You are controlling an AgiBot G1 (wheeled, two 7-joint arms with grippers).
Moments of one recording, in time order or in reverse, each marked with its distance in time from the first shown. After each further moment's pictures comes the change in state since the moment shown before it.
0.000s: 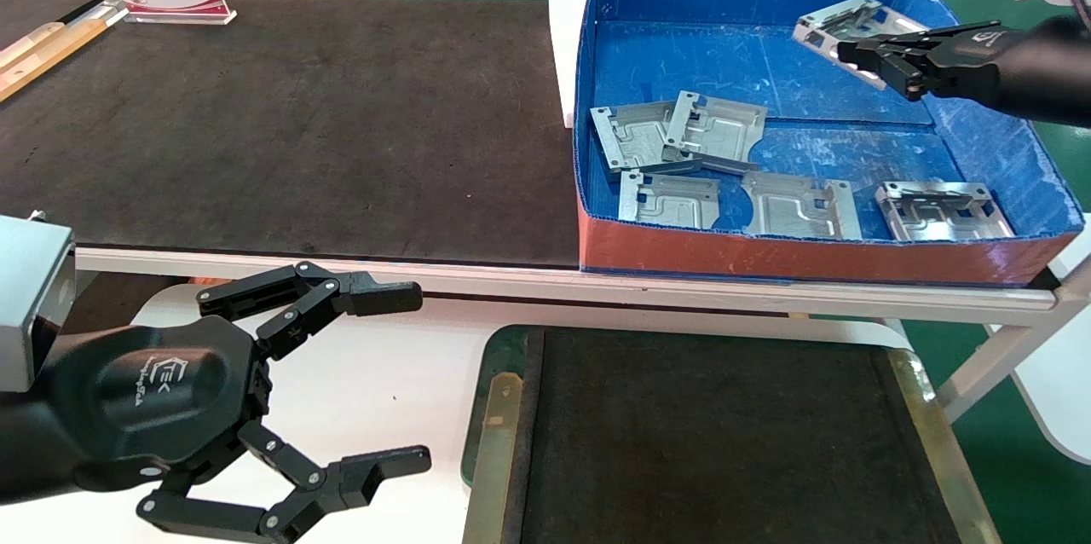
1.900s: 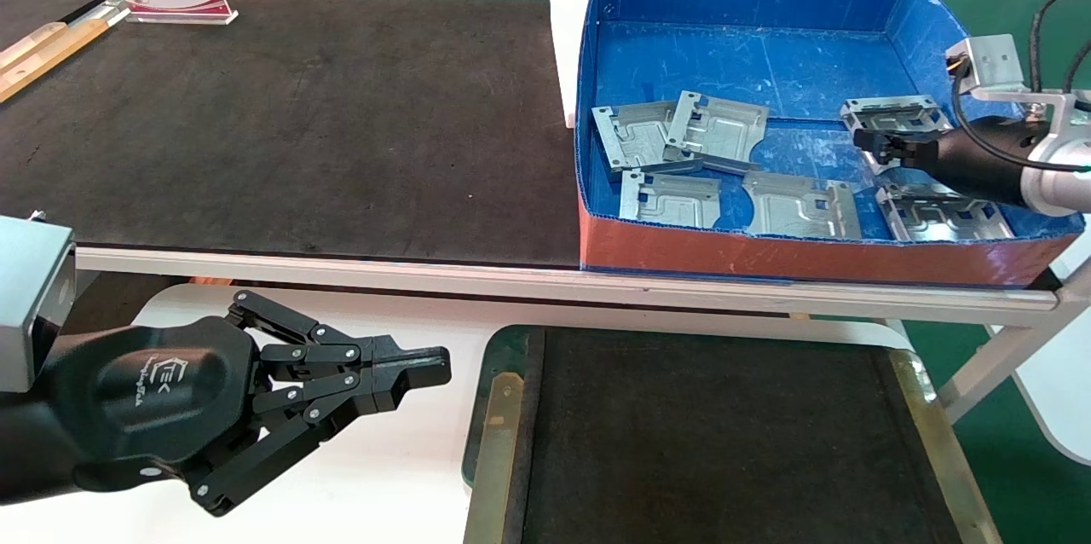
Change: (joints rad) left arm 0.000 0.000 0.000 0.000 0.000 0.000 0.000; right arm -0.118 -0.148 -0.059 -0.127 -0.097 0.471 0.317
